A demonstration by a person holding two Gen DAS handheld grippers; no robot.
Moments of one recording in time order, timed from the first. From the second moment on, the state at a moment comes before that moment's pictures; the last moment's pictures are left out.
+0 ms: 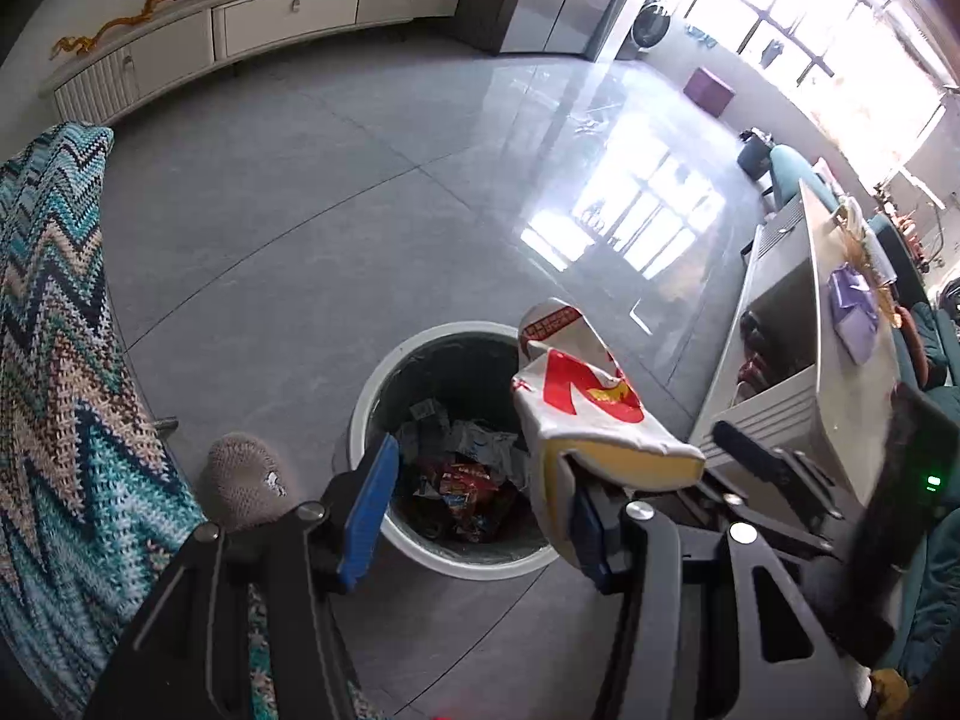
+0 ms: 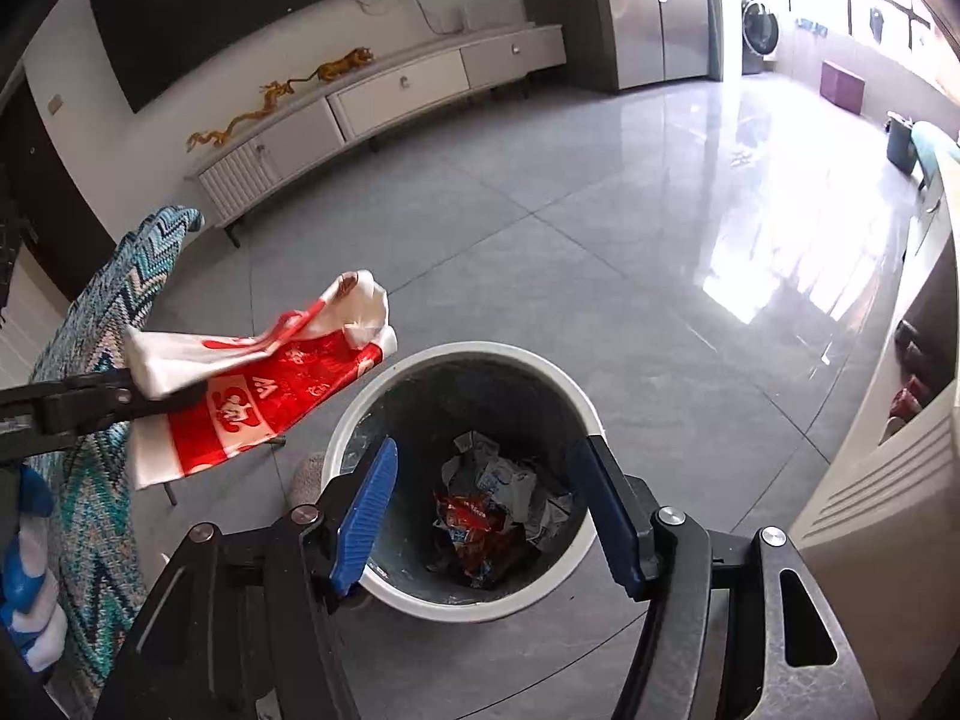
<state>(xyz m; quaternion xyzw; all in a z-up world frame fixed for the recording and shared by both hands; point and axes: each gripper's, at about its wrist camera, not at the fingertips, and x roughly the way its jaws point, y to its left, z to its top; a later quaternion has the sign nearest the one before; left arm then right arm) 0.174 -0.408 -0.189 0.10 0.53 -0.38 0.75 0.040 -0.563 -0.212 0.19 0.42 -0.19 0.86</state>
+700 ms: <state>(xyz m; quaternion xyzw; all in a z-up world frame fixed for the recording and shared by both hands) 0.193 -0.409 -0.208 0.05 0.61 -0.33 0.71 0.020 -0.568 -0.205 0.22 0.41 -0.18 0.87</state>
